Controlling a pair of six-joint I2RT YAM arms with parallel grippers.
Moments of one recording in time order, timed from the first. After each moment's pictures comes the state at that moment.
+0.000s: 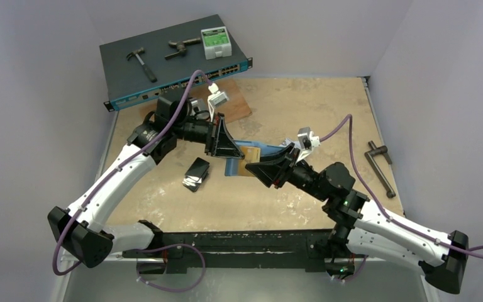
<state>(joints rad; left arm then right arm) -0.55 1.24 1.29 -0.43 1.07 -0.41 0.98 0.77 0.60 0.38 -0.07 0.56</state>
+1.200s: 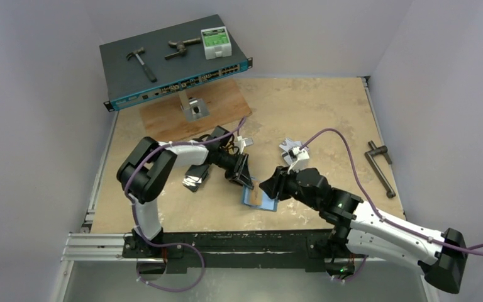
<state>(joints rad) -0.60 1.86 1.04 -0.23 0.94 -0.49 0.97 0.75 0.52 -0.18 0.19 0.73</state>
